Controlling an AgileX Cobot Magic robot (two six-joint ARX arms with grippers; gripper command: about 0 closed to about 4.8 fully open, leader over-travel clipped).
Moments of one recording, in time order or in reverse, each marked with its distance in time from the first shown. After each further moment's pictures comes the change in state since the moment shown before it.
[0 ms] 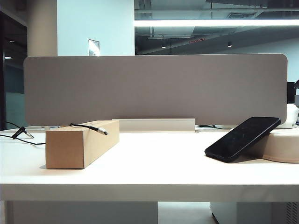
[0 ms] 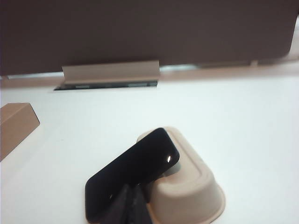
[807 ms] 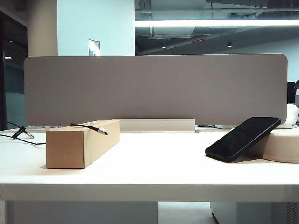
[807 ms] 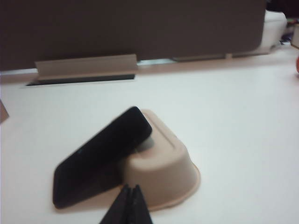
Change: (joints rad) left arm 0.000 -0.152 -0.192 0.006 -0.113 0.000; right arm -0.065 -0.260 -0.226 0.014 0.011 -0.026
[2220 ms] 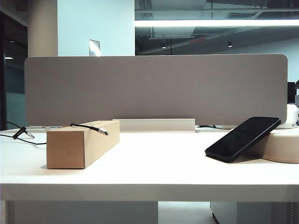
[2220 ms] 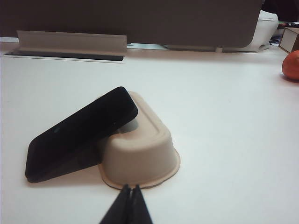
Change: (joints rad) left arm 0.000 0.000 0.000 0.001 -0.134 0.000; right arm -0.003 0.000 0.000 -0.066 0.038 -0.131
